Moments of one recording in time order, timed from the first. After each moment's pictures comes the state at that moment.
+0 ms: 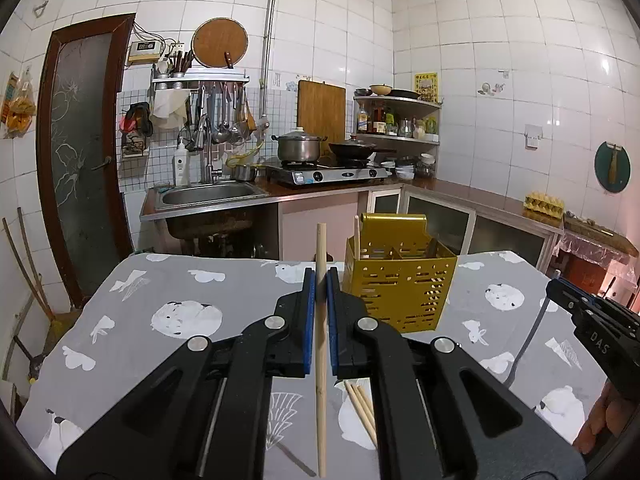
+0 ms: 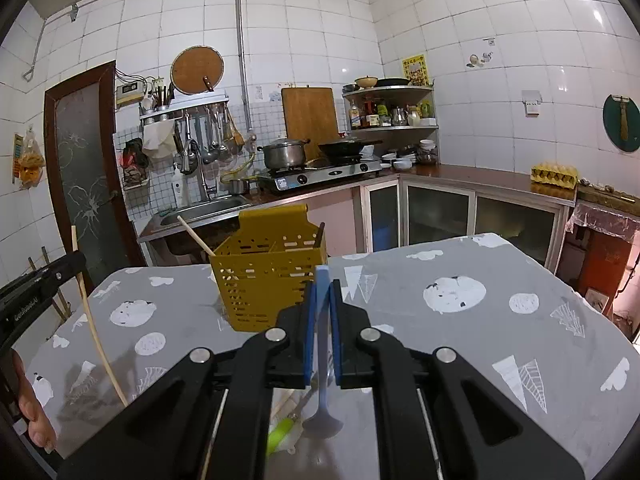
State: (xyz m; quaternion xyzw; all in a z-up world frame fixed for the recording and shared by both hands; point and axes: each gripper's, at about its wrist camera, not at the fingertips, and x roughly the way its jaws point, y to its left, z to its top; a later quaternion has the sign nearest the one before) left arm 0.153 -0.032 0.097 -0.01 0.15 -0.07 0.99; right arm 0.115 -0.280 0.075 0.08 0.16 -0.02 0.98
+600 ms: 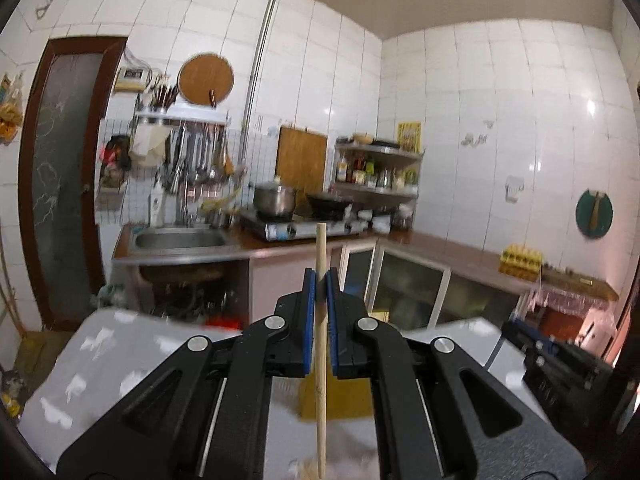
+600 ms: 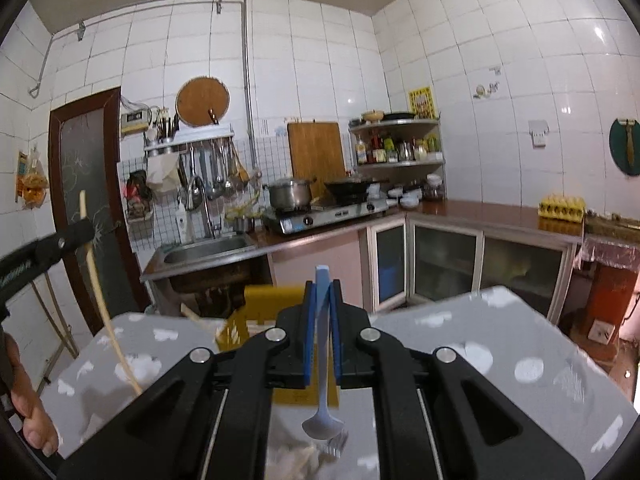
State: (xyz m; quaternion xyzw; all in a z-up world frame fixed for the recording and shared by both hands) left arm 0.191 -0.060 0.190 -0.05 0.07 -0.11 0.99; right arm 0.158 -0.285 0.146 0.08 0.09 -0.02 0.99
